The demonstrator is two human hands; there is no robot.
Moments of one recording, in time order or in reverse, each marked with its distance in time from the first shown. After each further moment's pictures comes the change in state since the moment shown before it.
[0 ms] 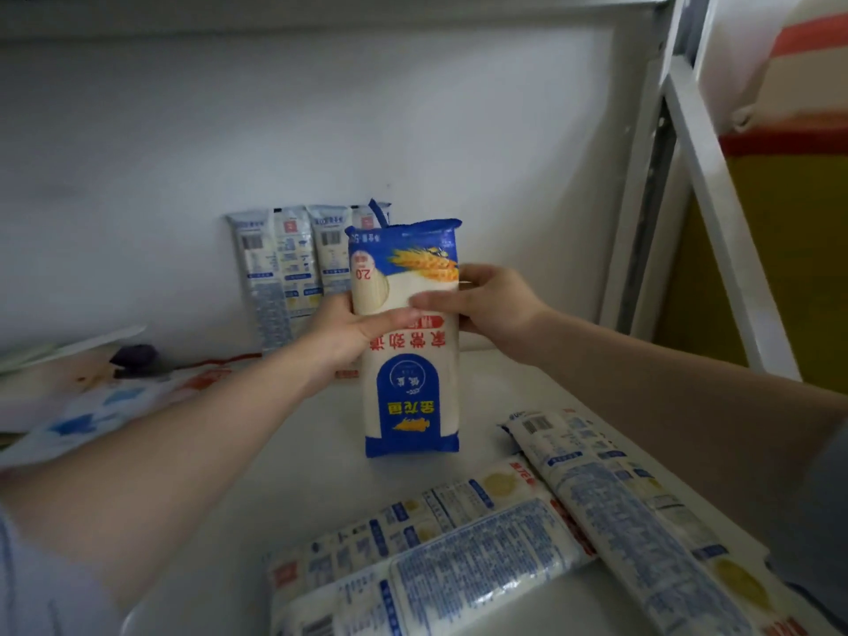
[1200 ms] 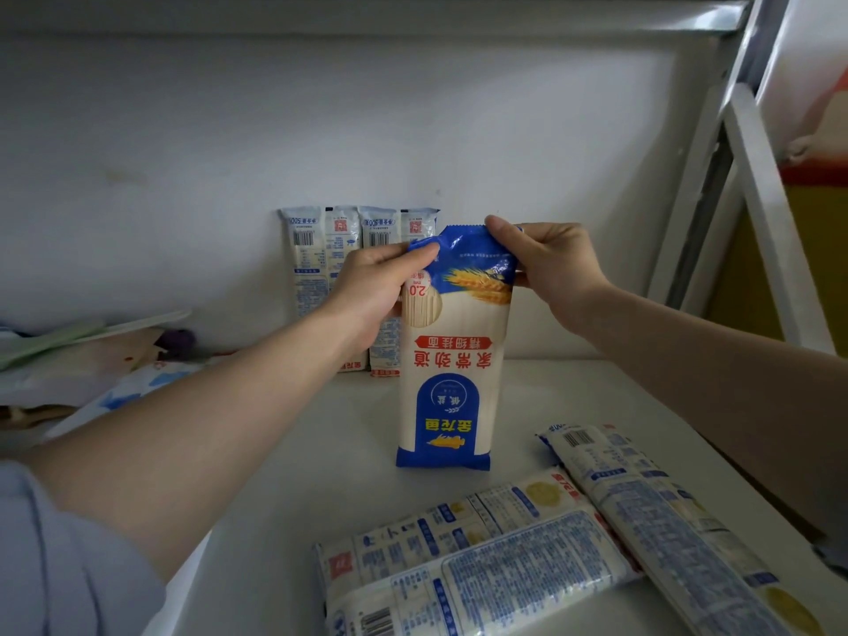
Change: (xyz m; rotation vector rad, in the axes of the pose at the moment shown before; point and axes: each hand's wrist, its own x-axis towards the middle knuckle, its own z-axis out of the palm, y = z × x) left_hand -0.004 0.040 -0.024 -0.293 0.046 0.081; right_hand 0.007 -0.039 0.009 -0.019 0.180 -0.297
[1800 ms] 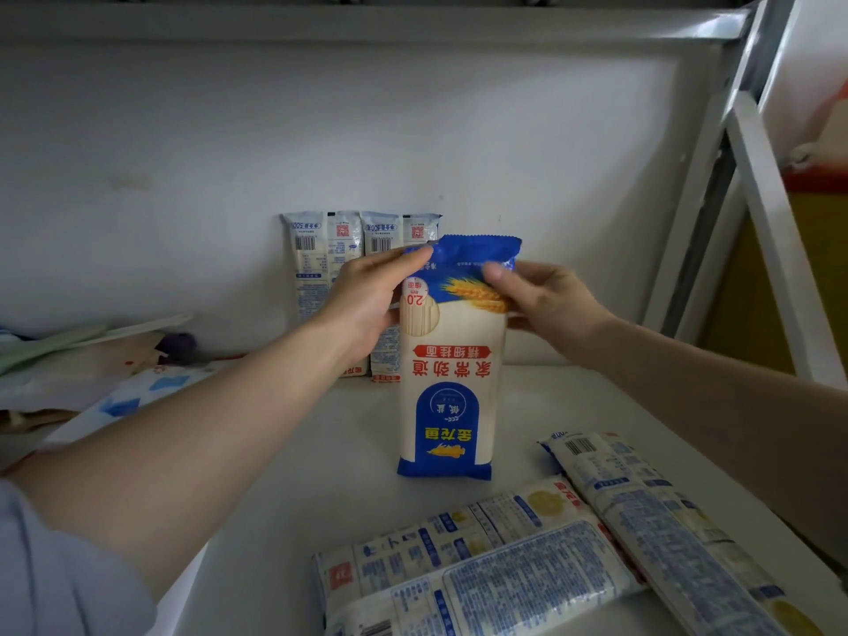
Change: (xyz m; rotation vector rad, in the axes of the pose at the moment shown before) left_hand 0.004 -0.003 -0.005 -0.172 -0.008 -0.047; right_hand -0.016 0.015 -0.007 0.044 -0.218 0.146
